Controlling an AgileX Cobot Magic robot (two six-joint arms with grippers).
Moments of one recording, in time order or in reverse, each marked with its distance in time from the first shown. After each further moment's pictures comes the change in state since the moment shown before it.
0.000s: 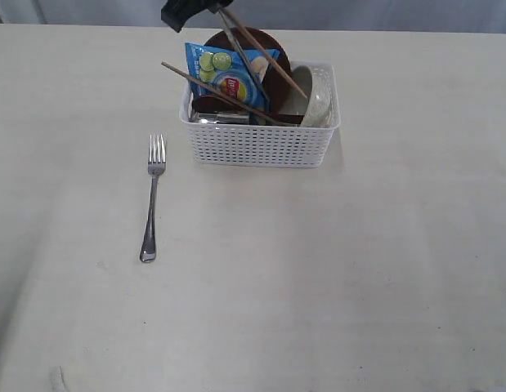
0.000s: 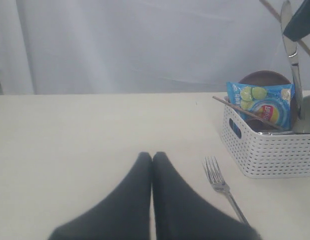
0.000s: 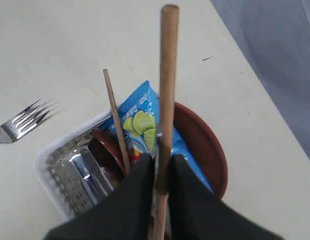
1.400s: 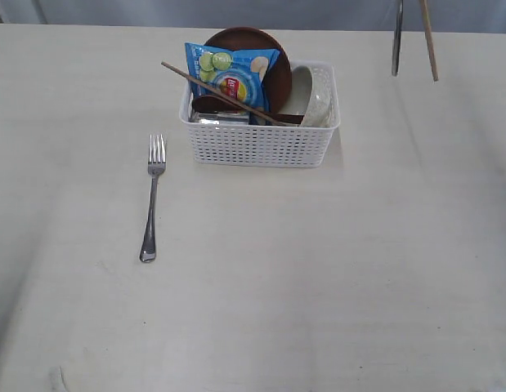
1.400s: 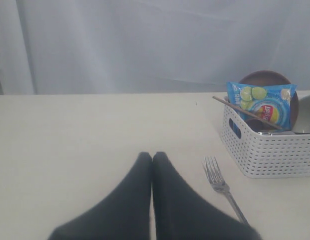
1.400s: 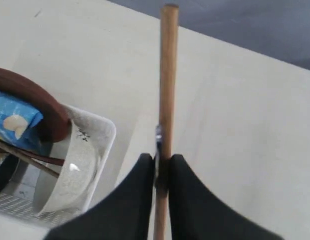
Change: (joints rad) left arm 0.000 0.000 0.000 0.000 0.000 0.000; right arm -0.409 -0.173 0.006 0.063 0.219 0.264
